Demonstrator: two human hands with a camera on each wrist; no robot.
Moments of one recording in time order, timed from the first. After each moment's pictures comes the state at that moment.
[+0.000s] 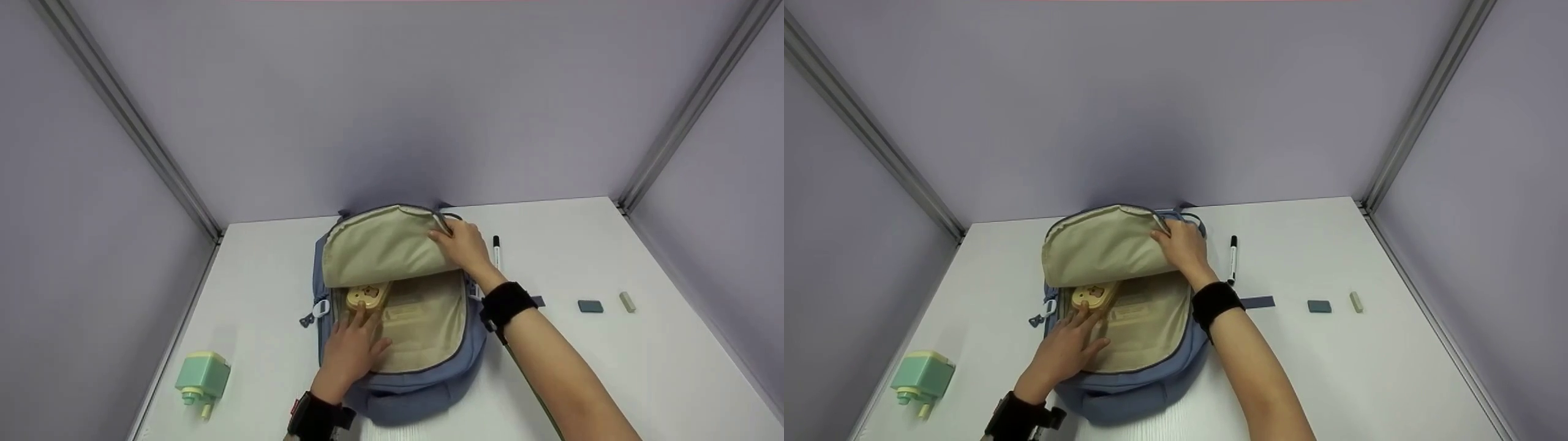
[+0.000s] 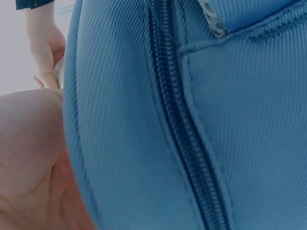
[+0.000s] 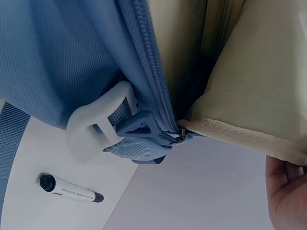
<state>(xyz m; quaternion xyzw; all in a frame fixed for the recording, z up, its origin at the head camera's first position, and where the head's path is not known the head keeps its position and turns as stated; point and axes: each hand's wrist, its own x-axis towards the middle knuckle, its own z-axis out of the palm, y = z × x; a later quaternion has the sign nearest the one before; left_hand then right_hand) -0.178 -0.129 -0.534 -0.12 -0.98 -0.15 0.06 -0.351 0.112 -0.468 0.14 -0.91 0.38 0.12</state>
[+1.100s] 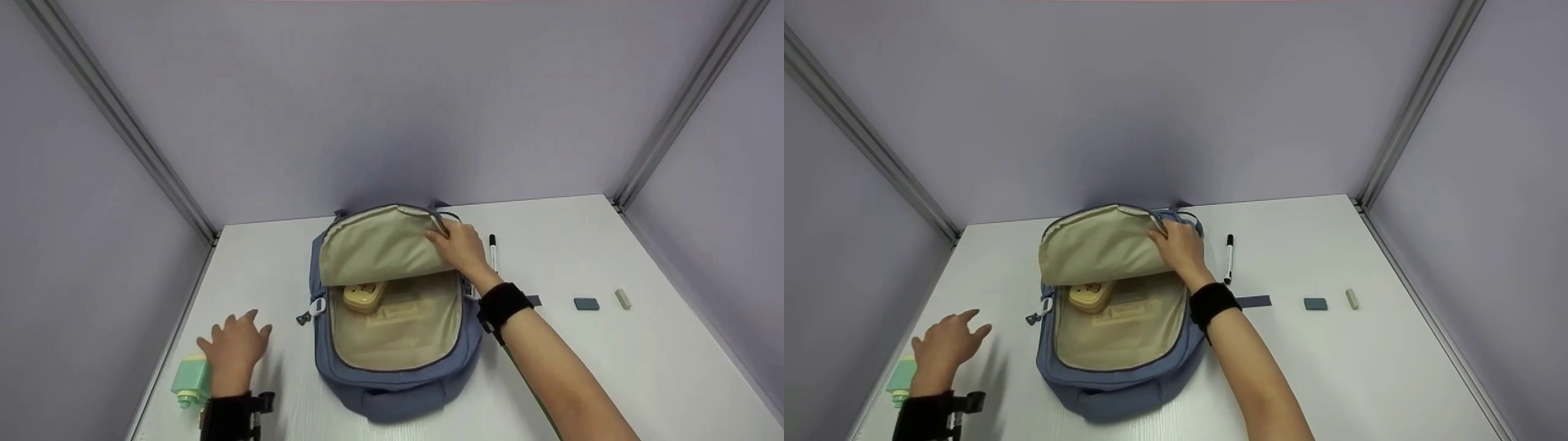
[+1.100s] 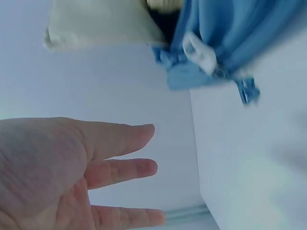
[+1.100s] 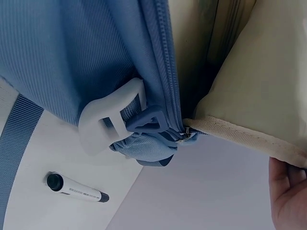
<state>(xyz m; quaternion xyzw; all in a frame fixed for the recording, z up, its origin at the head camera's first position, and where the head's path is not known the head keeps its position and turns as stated) -0.172 -0.280 -0.490 0.15 -0.98 -0.14 0.01 -0.348 0.111 -0.473 0.14 -0.90 0.37 0.15</state>
